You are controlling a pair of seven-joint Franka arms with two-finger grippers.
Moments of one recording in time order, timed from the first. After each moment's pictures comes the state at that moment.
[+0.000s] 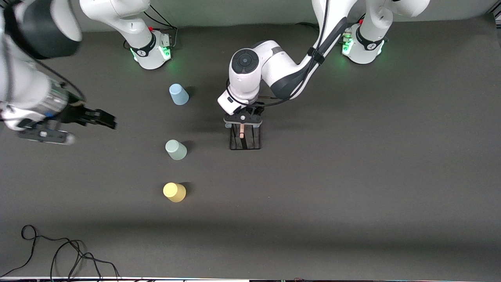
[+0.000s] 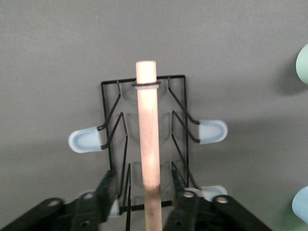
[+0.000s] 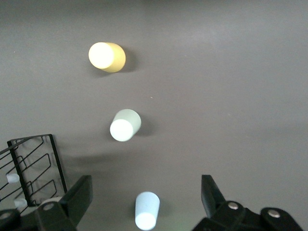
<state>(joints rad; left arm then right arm) -0.72 0.53 -0.22 -1.59 0.03 2.16 -0.89 0.22 0.03 -0.07 -1.76 0.03 1.72 0.31</state>
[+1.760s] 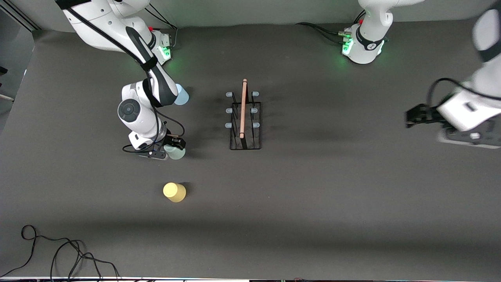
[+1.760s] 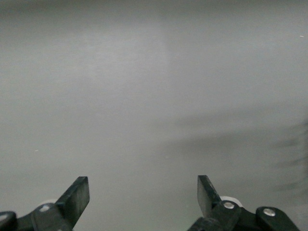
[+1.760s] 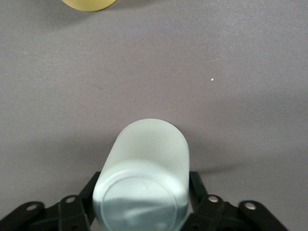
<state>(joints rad) 0.14 0.06 -0.20 -1.62 0.02 1.64 0.08 0.39 0.31 -0.07 -2.32 0.10 2.63 0.44</state>
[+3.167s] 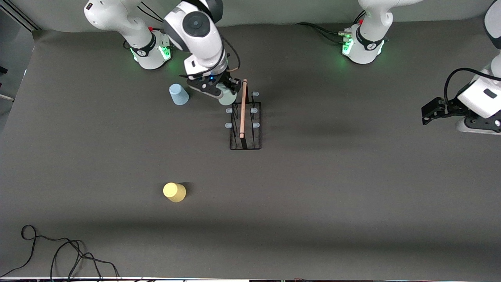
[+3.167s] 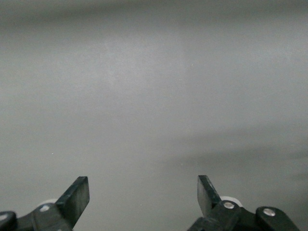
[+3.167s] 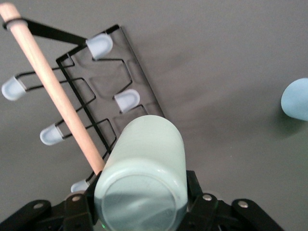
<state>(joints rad) 0.08 -0.04 -0.10 -1.76 0.03 1.76 0.10 0.94 0.04 -0.07 -2.16 0.13 2.18 1.27</state>
